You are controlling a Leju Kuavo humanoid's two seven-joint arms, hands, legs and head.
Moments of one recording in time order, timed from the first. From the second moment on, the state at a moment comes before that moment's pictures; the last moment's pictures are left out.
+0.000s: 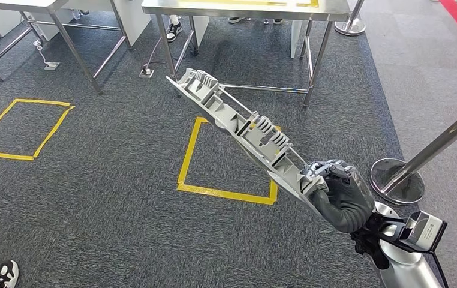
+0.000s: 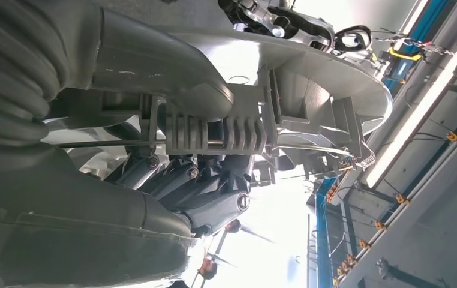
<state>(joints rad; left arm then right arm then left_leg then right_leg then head) -0.07 0.06 -0.83 -0.13 1.26 0.00 -0.22 -0.25 -0.34 0.38 -1.76 -0.18 0.41 -0.61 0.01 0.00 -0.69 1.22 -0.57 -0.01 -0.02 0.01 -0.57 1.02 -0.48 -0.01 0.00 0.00</state>
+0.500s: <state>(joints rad) -0.07 0.07 -0.84 -0.13 1.27 0.00 -0.22 -0.26 -0.34 0.37 -1.75 -0.19 0.41 -0.61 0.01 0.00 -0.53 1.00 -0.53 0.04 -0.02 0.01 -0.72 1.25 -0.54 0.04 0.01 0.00</state>
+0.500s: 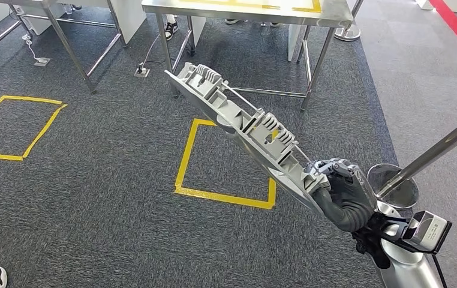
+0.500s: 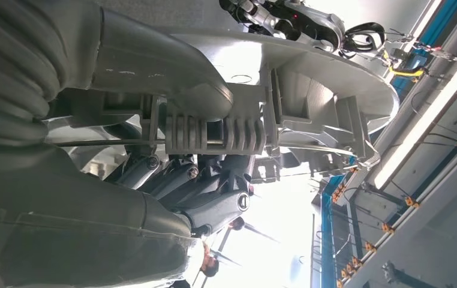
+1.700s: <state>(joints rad) -0.06 0.07 -0.85 -0.13 1.28 0.00 -0.22 -0.26 -0.37 0.35 -1.76 -0.23 0.42 -0.60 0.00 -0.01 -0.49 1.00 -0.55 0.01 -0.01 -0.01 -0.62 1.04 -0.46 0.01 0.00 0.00</state>
